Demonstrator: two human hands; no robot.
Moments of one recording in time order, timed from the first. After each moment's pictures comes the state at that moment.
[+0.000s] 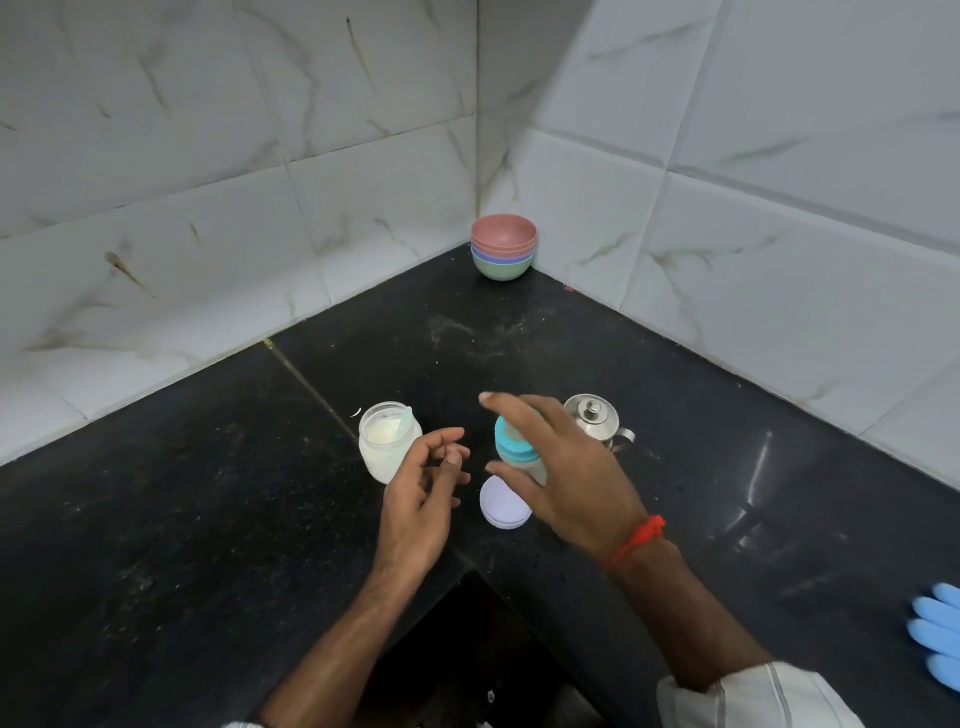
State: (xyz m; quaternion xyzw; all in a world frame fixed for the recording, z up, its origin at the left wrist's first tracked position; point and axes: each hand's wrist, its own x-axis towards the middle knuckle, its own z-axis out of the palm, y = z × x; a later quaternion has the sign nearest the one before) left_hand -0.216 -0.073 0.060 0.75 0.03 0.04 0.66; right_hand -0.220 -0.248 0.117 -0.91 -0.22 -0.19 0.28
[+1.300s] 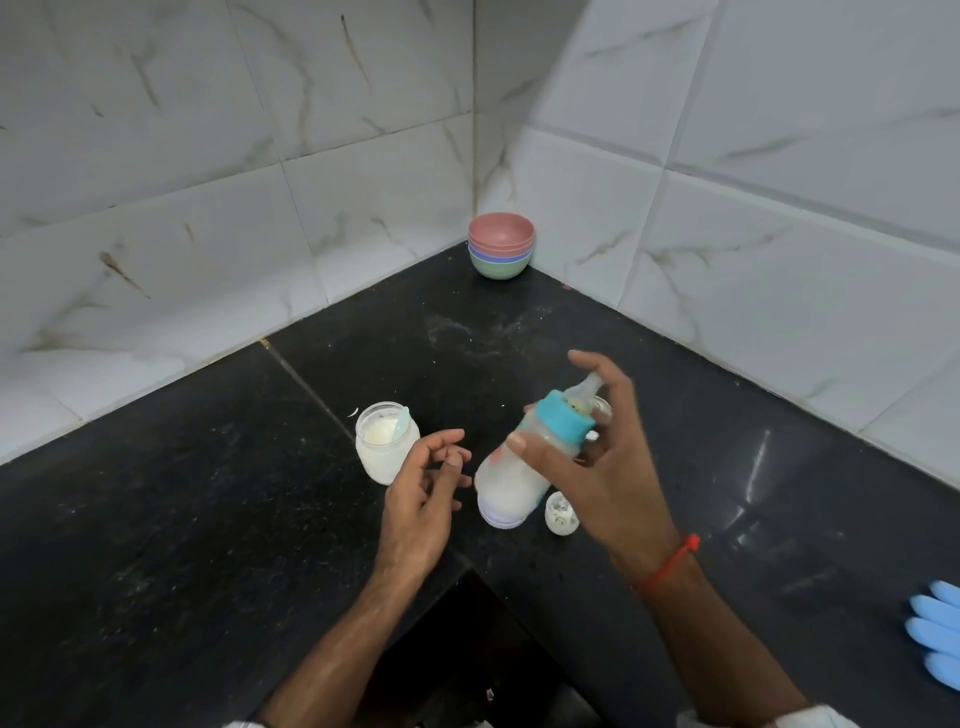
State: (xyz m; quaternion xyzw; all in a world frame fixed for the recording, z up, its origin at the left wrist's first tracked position) left_hand -0.215 -0.077 0.057 0.74 0.04 0.02 0.67; right_hand -0.234 -0.251 0.139 -0.71 -0.06 -0.14 0.68
